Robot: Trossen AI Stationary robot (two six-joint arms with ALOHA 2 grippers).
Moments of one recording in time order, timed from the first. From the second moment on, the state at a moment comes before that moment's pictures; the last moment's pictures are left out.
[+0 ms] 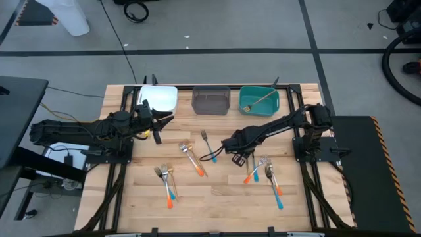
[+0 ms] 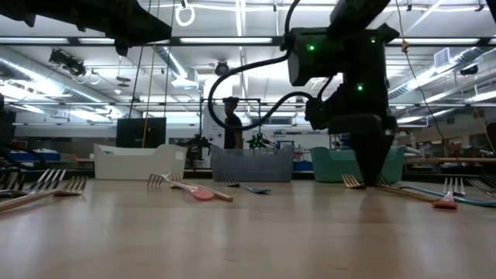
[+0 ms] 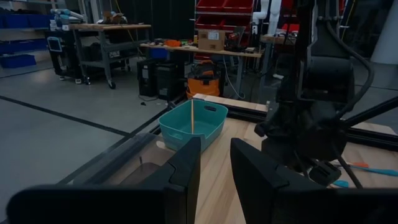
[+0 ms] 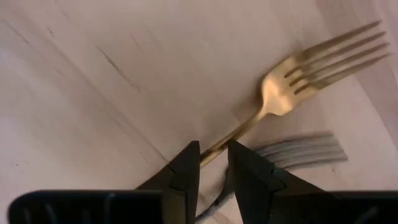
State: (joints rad) left arm 0.04 0.64 0.45 0.15 -0.37 -0.07; right arm 0.08 1.84 1.13 -0.89 0.12 0.75
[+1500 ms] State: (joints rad) left arm 0.04 0.64 0.45 0.15 -0.37 -0.07; right arm 0.09 1.85 1.12 -0.71 0.08 0.68
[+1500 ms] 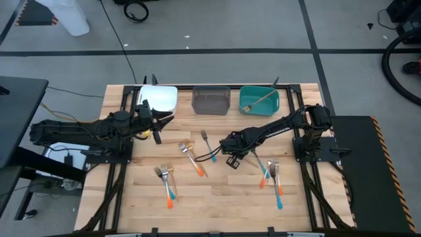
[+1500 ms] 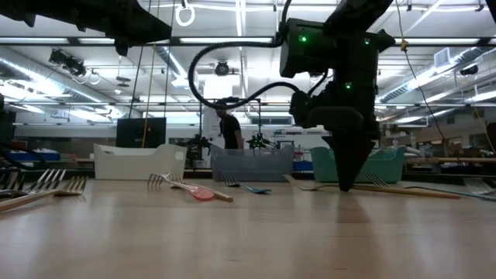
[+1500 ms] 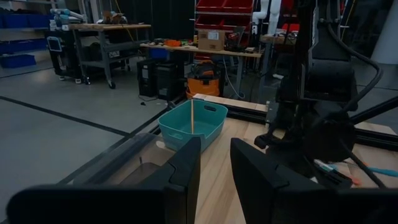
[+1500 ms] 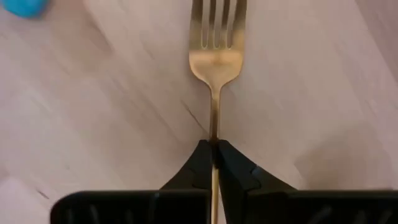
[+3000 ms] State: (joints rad) left arm 0.04 0.64 0.45 0.14 -0.37 -0.06; right arm -0.16 1.63 1.21 -1.10 0.69 -0.70
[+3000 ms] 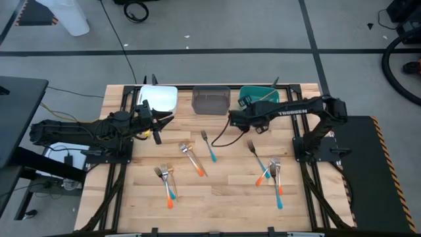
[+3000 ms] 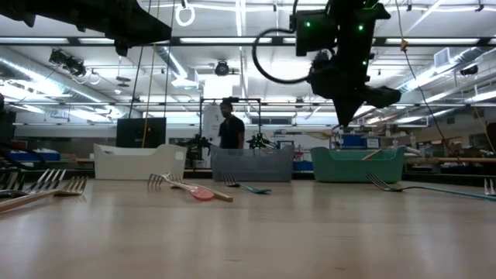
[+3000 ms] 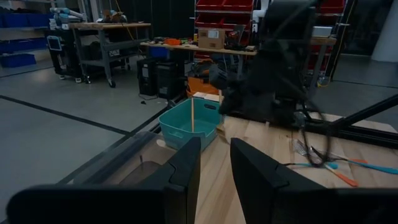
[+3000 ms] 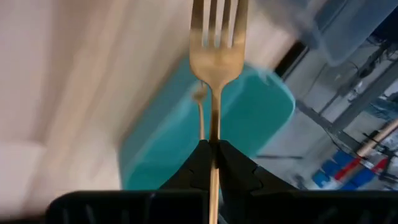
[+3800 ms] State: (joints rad) left arm 0.04 0.64 0.45 0.14 -0.37 -0.06; right arm -0.49 1.63 1.16 -0.96 0.79 -1.01
